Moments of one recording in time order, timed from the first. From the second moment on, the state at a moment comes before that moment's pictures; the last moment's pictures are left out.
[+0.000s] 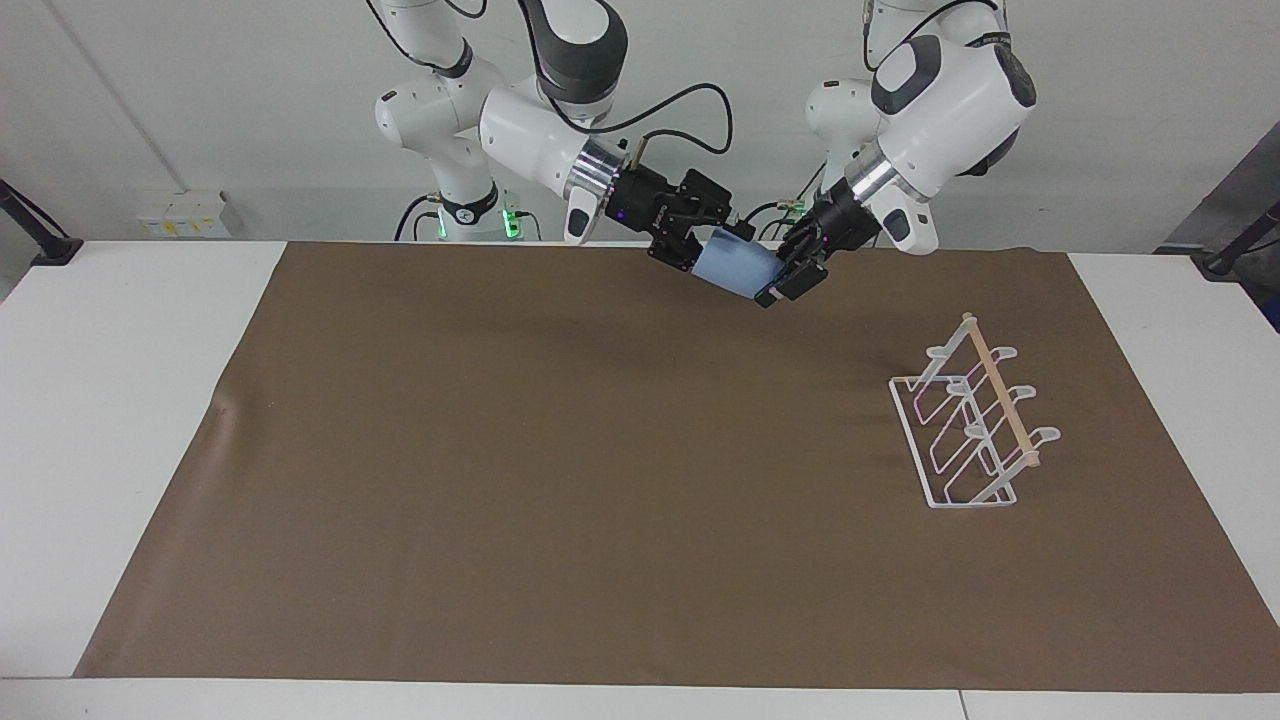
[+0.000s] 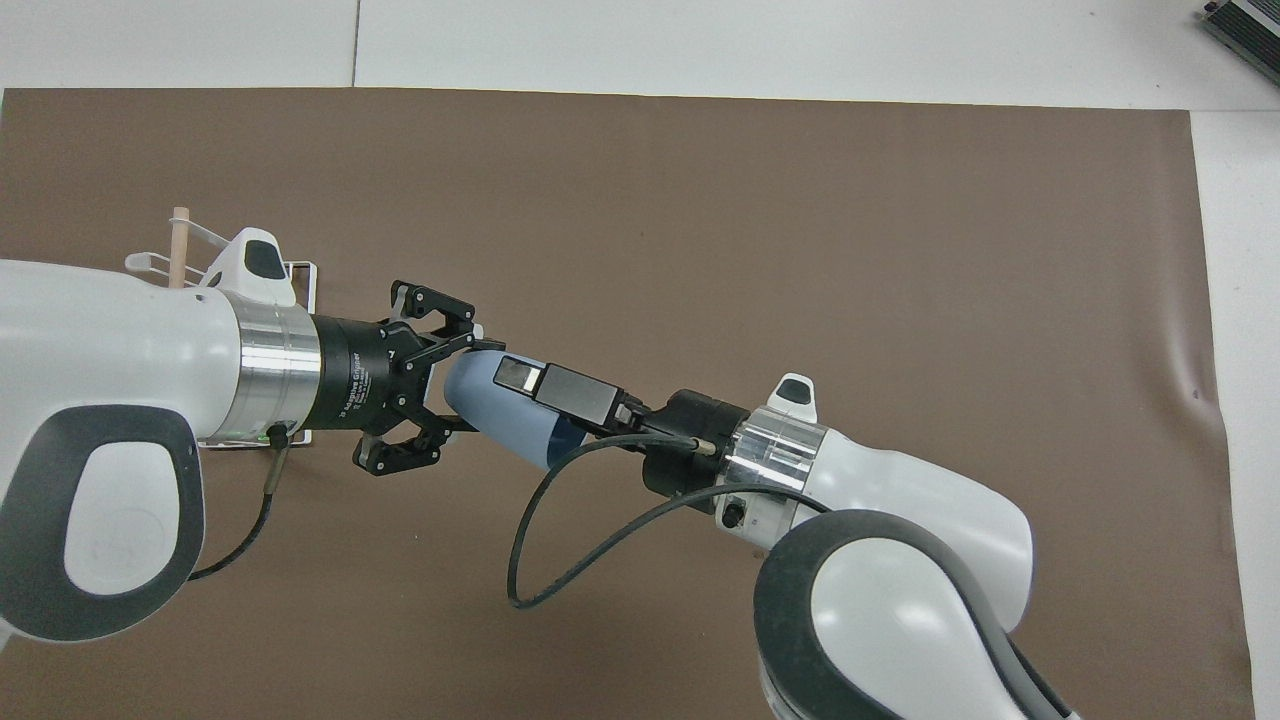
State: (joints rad) left arm -0.19 -0.14 -0.17 -1.99 -0.65 2.02 -1.30; right arm 0.60 -0.08 0.08 -2.07 1.73 2.65 -0.32
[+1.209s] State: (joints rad) left arm -0.11 -0.14 -0.14 -1.94 -0.10 2.04 -1.20; right arm 0.40 -0.05 0.07 -2.02 0.72 2.32 -0.42
